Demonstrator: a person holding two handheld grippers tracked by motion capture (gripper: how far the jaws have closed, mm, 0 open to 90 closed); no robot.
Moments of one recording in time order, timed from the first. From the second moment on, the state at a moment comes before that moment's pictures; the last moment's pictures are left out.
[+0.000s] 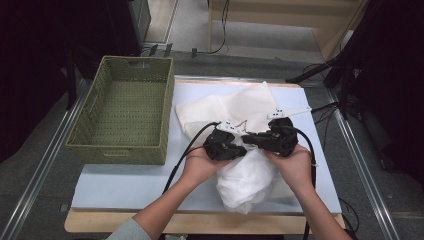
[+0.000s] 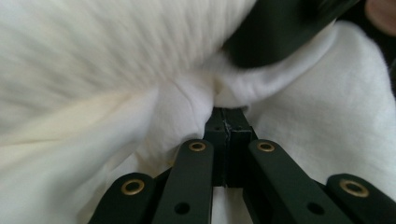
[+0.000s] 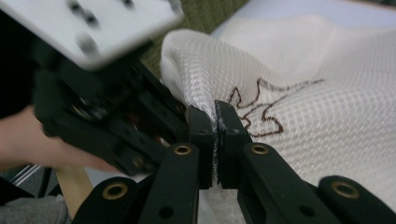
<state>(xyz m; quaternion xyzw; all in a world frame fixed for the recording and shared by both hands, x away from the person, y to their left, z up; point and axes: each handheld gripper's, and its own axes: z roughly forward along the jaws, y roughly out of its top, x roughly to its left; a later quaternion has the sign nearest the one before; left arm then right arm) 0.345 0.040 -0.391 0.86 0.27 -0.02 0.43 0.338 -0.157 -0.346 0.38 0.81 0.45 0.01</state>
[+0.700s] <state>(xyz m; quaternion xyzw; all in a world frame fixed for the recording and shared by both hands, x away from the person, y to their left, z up) 0.292 0.095 -0.359 0.87 0.26 -0.03 0.42 0.345 -0.155 -0.364 0.38 0.82 0.43 0.02</state>
